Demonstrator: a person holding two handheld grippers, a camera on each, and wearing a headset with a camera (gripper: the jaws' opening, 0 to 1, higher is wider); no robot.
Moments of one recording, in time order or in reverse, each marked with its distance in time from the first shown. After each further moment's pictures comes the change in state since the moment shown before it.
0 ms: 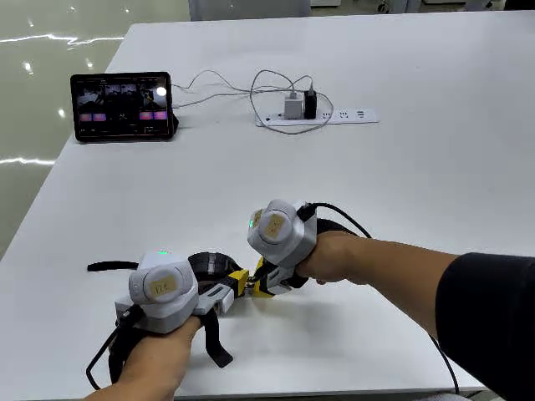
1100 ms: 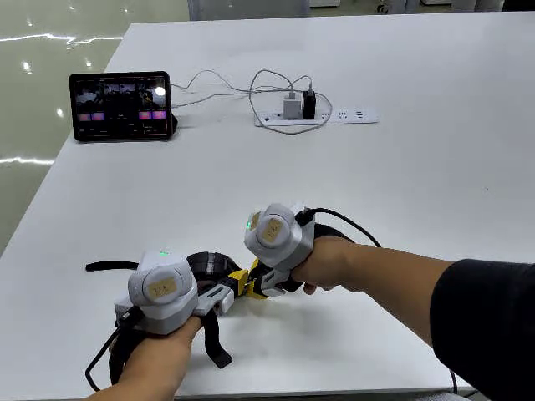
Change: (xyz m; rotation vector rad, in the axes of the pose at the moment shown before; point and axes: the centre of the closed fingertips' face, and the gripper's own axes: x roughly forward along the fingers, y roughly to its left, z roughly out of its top) left arm 0.001 0.000 0.000 0.001 -0.012 -0.001; right arm 0.002 -0.001 0.004 0.015 -0.038 -0.026
